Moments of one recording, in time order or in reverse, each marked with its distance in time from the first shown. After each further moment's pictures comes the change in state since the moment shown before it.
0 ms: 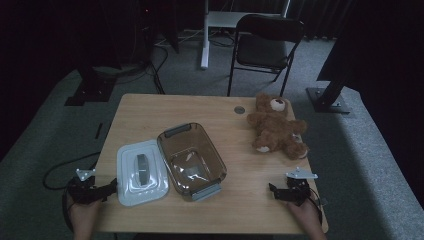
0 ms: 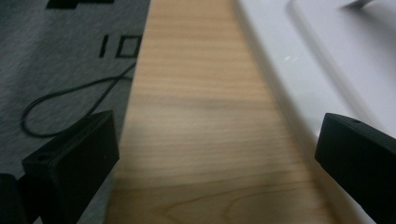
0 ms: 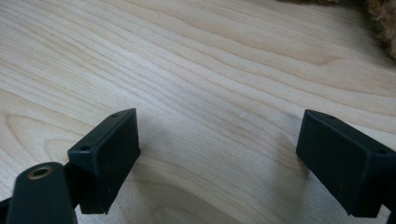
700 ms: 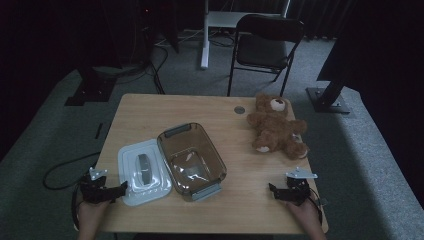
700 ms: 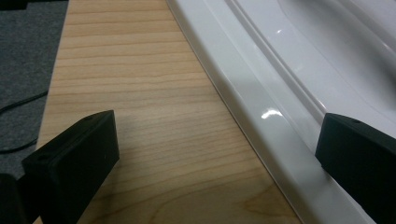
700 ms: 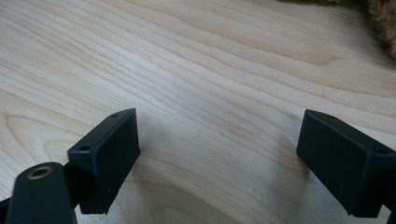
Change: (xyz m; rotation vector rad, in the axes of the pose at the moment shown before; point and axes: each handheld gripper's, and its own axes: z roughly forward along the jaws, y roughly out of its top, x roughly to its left) left arm -0.021 0.003 0.001 0.017 -0.136 0.074; right arm 0.000 0.000 0.000 0.002 0.001 -0.002
